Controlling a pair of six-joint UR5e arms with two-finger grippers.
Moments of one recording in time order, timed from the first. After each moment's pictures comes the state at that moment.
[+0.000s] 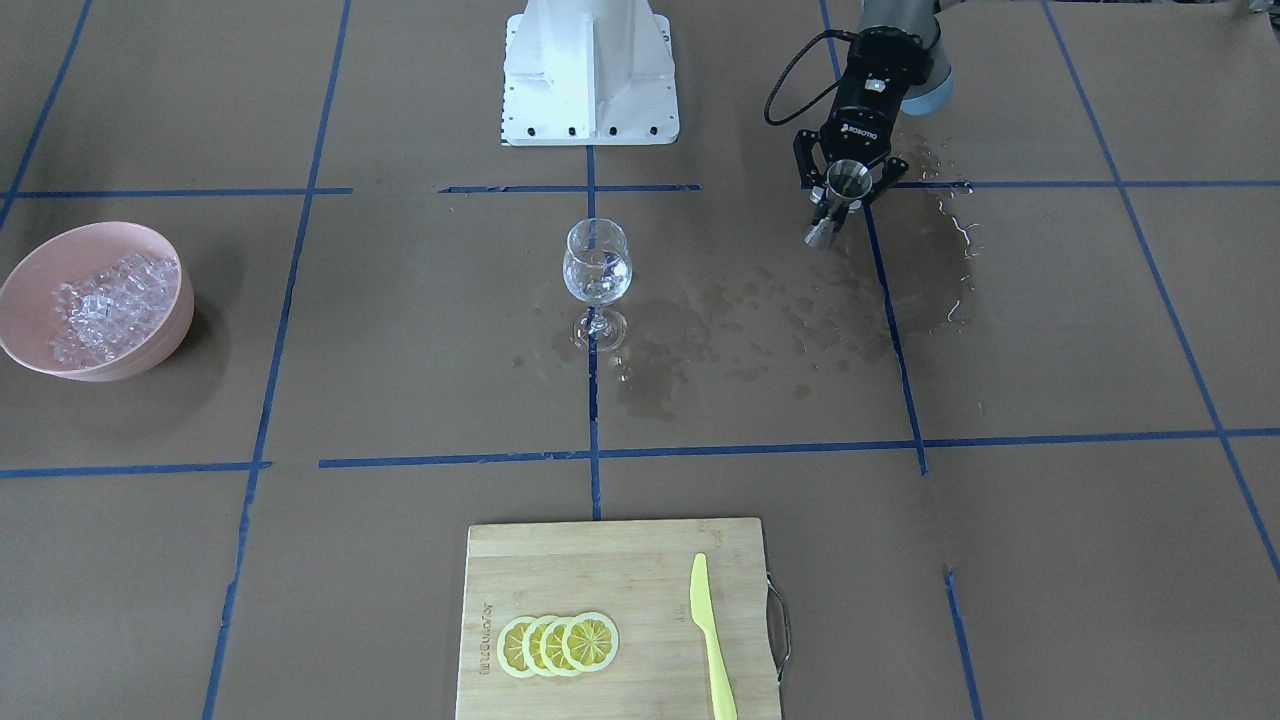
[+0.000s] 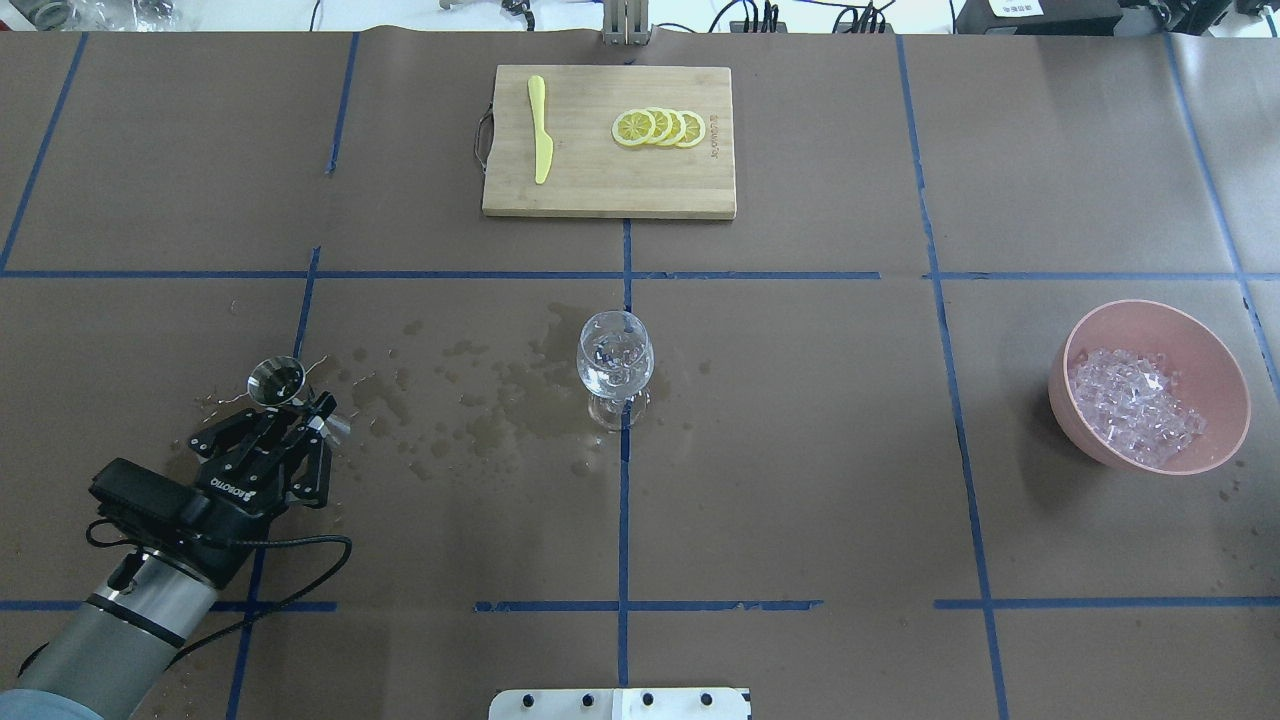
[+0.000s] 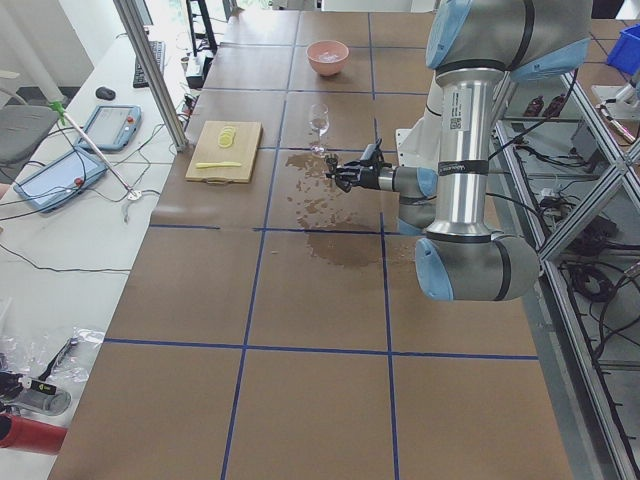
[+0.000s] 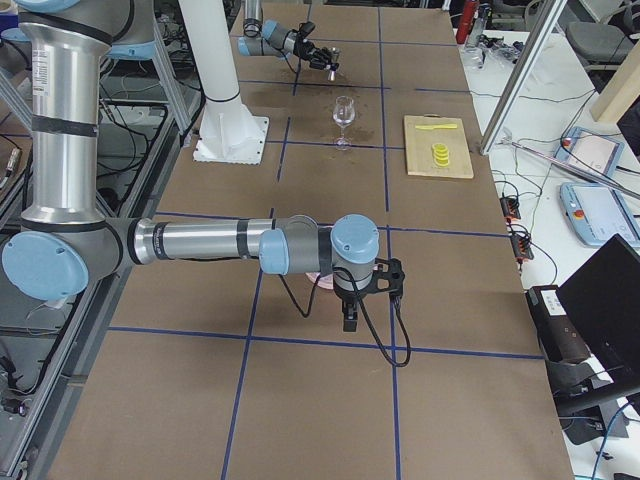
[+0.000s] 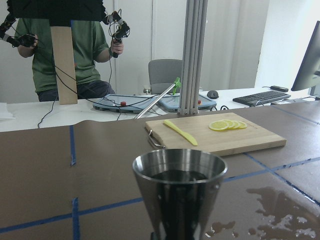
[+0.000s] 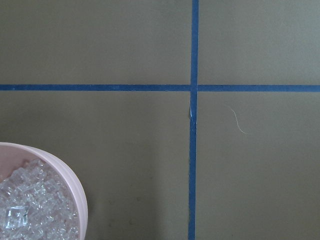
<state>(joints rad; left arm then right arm) -0.07 -1.64 -1.76 -3.09 -0.51 -0.52 1.55 -1.67 1.75 -1.57 2.40 0.07</state>
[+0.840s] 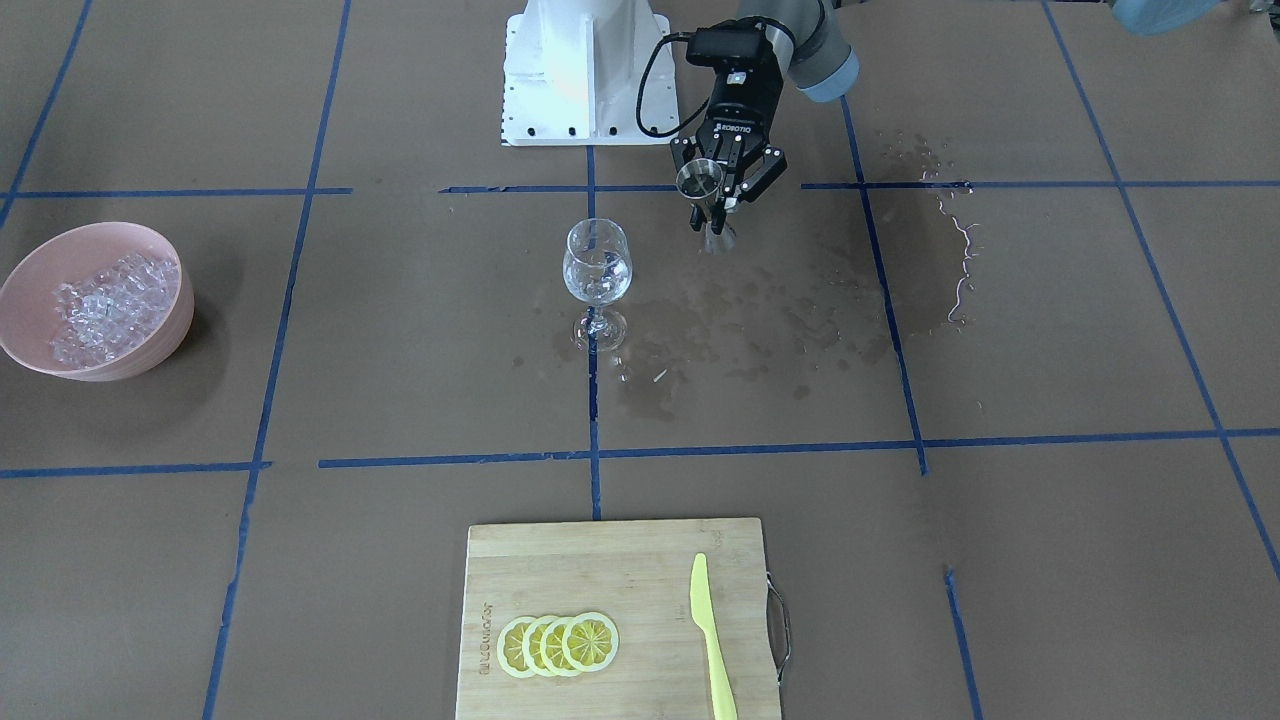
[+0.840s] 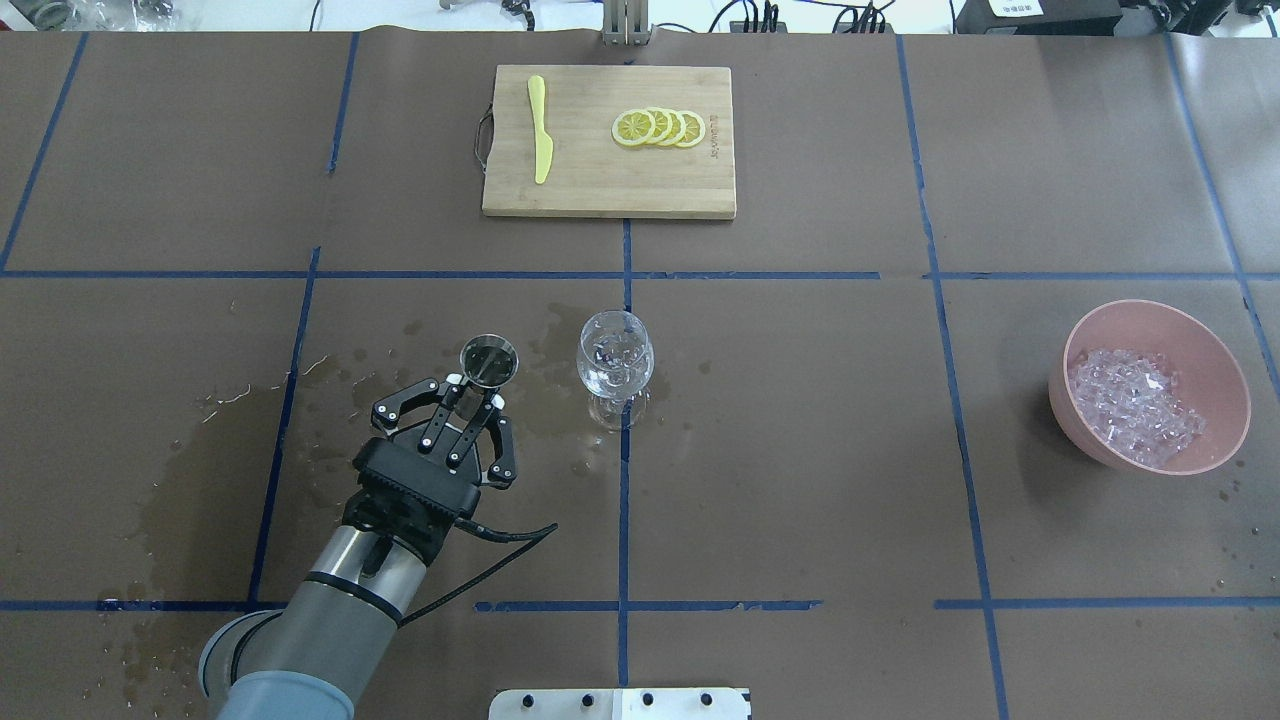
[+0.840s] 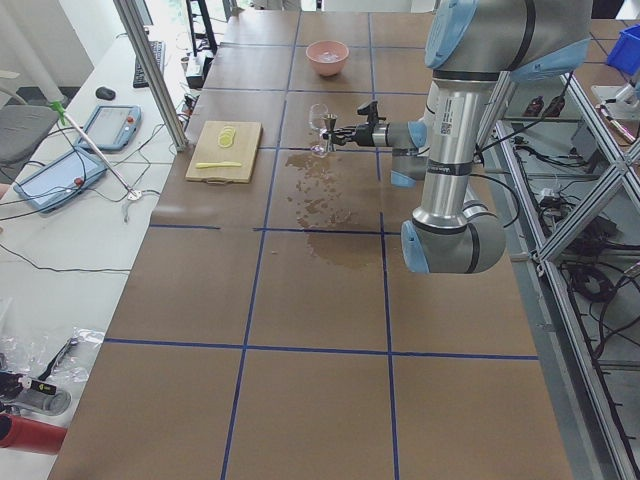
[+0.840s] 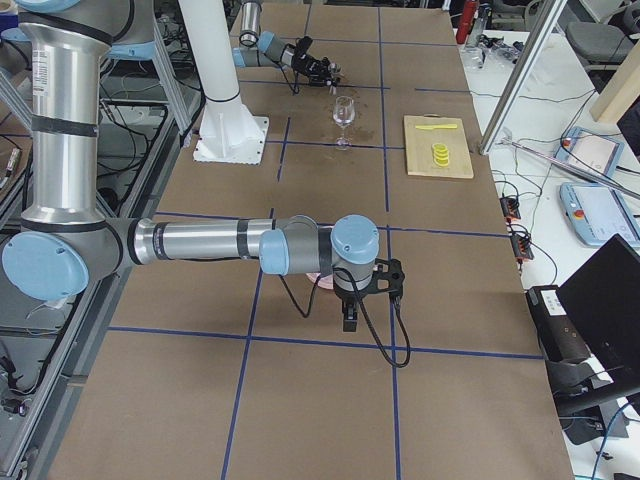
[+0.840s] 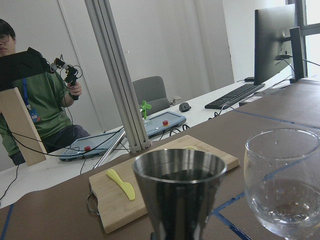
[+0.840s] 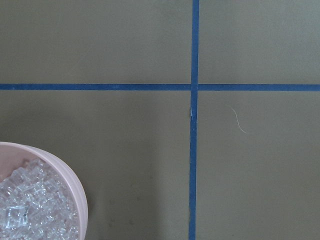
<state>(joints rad) -0.08 -1.91 -1.77 -2.65 -0.51 -0.37 1.55 -1.67 1.75 -1.57 2.40 0.07</state>
